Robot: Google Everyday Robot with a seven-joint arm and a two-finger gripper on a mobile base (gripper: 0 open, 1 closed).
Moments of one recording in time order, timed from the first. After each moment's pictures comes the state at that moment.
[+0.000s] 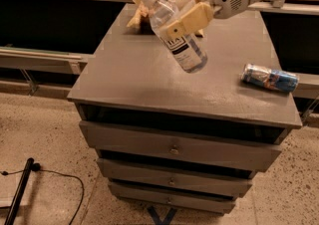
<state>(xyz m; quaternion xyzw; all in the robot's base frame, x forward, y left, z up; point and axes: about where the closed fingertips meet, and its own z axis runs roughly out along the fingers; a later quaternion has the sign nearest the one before) 0.555 -0.028 1.014 -0.61 0.58 0.37 0.39</state>
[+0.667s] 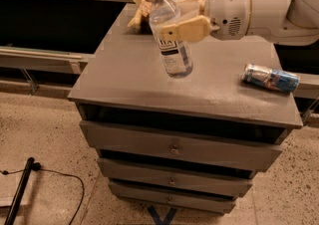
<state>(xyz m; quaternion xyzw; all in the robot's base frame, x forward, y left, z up) 0.551 -0.026 1.018 -0.50 0.56 0.41 0.52</state>
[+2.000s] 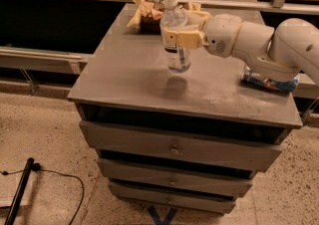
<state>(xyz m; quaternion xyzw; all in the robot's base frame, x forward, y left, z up) 0.633 -0.056 0.968 -0.40 0.57 0.33 0.64</state>
